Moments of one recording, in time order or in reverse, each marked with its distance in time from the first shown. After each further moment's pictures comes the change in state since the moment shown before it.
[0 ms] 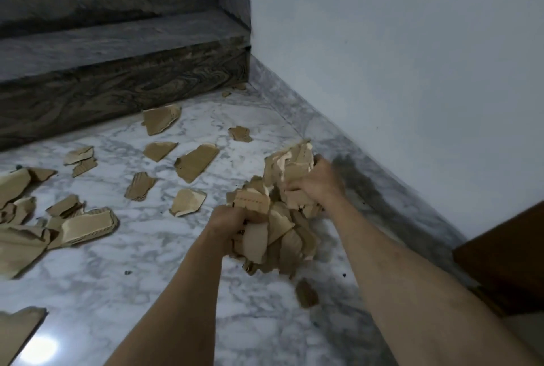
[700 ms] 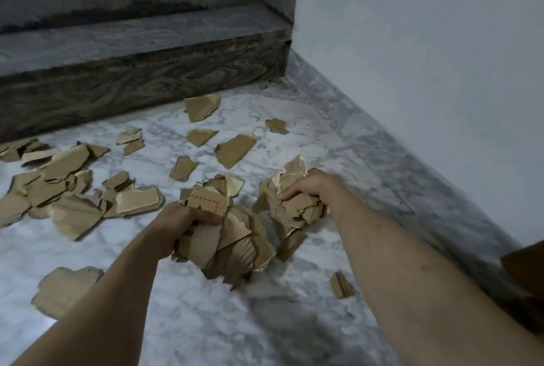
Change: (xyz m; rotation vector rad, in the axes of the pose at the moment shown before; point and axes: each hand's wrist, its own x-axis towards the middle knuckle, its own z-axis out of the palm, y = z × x) left_hand -0.037 -0.027 -0.151 0.083 0.095 0.065; right_hand -0.015 -0.044 0.062 -0.044 -0.480 0.207
